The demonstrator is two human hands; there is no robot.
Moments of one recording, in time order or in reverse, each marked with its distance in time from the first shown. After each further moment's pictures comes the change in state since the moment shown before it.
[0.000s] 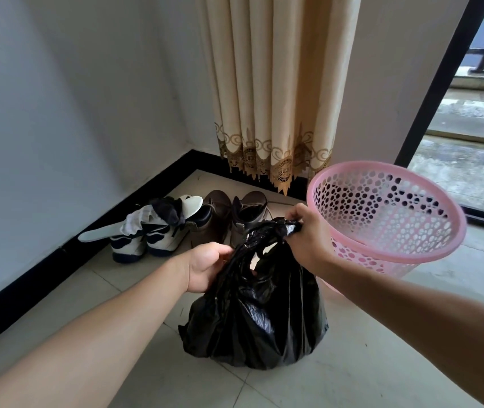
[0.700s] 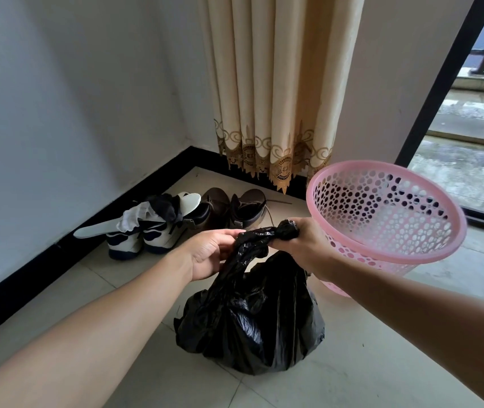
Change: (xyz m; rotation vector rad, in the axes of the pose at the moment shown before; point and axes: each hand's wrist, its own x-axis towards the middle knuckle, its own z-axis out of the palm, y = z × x) left_hand 0.007 0.010 0.002 -0.083 0.034 0.301; right_hand -0.004 0.001 -0.003 0.243 -0.303 0.102
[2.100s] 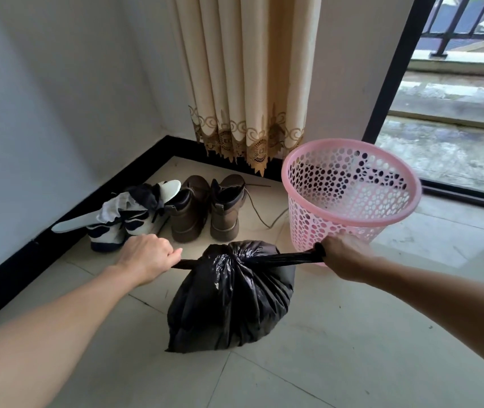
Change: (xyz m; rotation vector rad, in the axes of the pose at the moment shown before) left_hand -0.038 -0.035 -0.060 1.866 0.544 0.318; right_hand -0.056 0.081 -0.073 -1.111 -0.105 0.167
